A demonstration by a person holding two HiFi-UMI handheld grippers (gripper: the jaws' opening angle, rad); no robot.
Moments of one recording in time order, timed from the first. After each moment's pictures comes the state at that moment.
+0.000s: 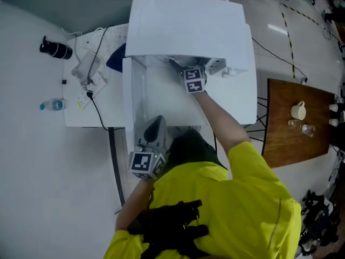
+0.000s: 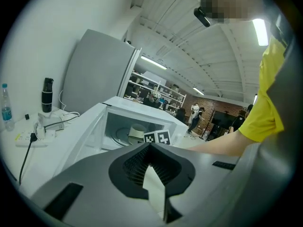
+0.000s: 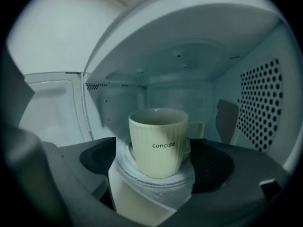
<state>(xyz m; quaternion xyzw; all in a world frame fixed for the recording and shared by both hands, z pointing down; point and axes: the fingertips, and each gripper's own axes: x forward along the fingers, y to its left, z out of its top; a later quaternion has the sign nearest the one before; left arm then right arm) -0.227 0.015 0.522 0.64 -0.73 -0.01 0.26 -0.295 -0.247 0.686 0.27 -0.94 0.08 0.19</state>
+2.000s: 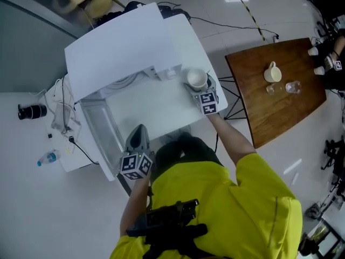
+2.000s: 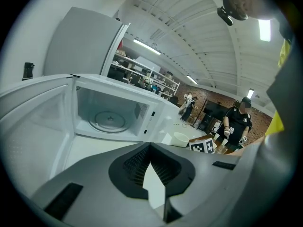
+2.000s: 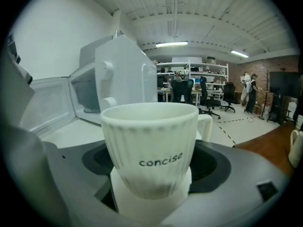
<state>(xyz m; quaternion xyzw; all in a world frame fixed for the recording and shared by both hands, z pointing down) -0.152 -0.048 0.584 0.67 -0.67 0.04 0.32 0.034 -0.280 0.740 0.41 -0.87 0.13 0.23</state>
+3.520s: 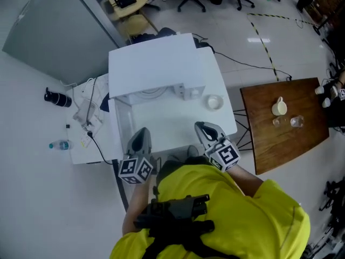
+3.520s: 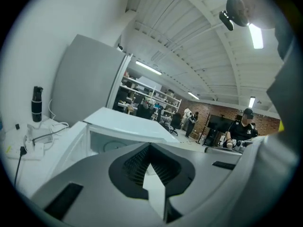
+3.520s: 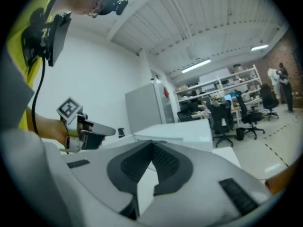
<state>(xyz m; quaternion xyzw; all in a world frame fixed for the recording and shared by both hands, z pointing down) -0.203 -0.029 0.458 0.66 -0.71 -0.03 0.23 -0.032 -0.100 0.464 0.20 -0.97 0.11 0.06</state>
